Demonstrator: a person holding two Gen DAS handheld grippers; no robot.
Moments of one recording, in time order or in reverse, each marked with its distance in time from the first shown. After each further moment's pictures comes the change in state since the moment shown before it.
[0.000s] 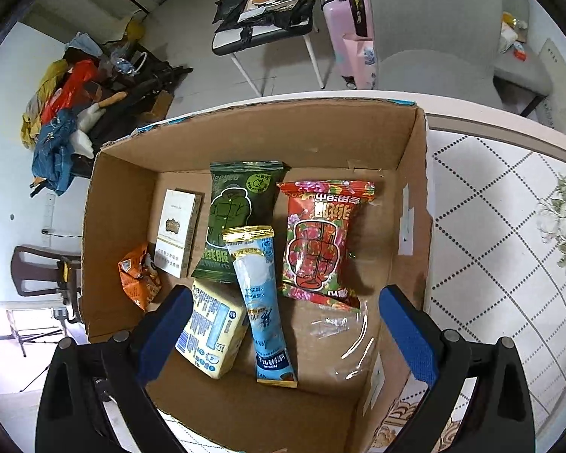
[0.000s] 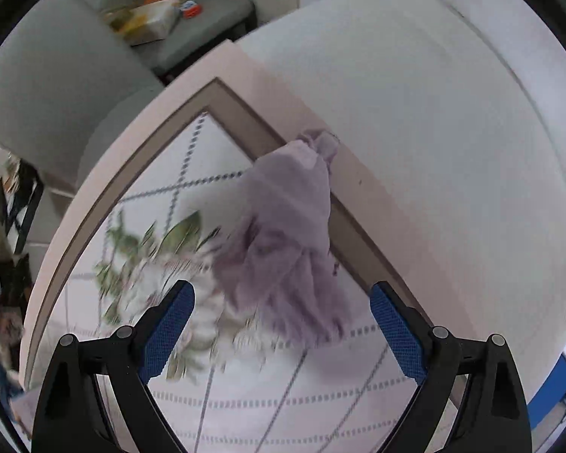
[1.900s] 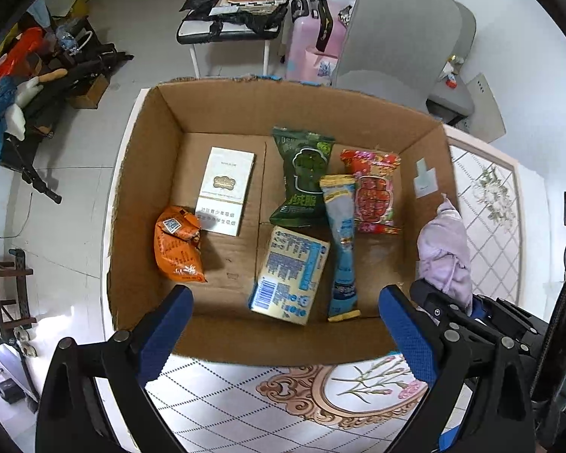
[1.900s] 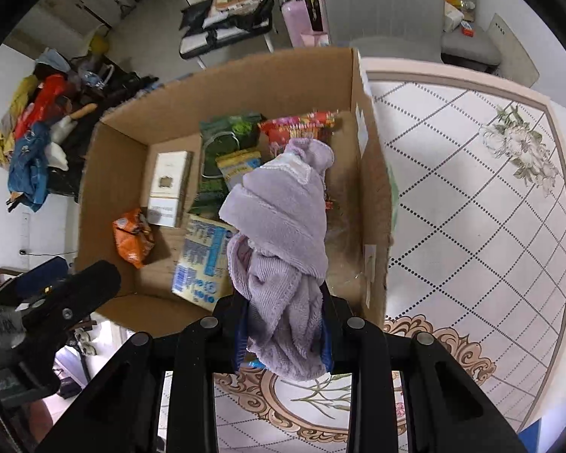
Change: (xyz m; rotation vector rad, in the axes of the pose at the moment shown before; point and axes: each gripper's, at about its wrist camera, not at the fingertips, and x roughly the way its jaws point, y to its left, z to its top) left arm -0.007 0.187 -0.057 0.016 -0.027 -0.443; right arm -0.135 0.259 -0.408 -0.725 0.026 0.239
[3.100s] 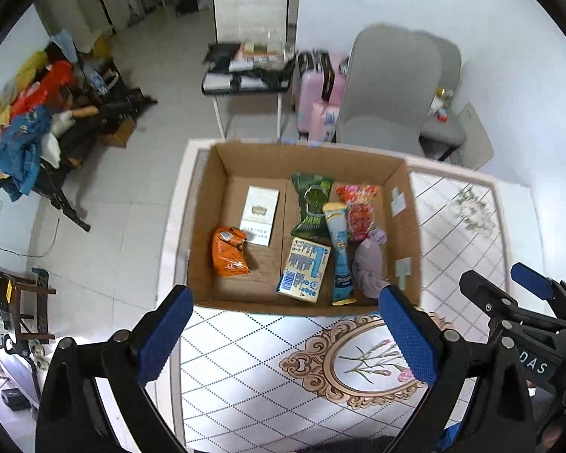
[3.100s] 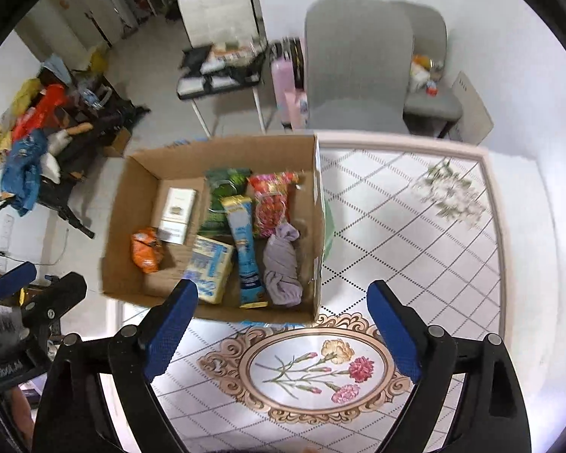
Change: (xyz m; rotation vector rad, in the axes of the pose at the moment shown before) left arm -0.153 0.002 -0.059 0.018 -0.216 0.056; right arm -0.167 0.017 -0.047 -0.071 -0.249 -0.119
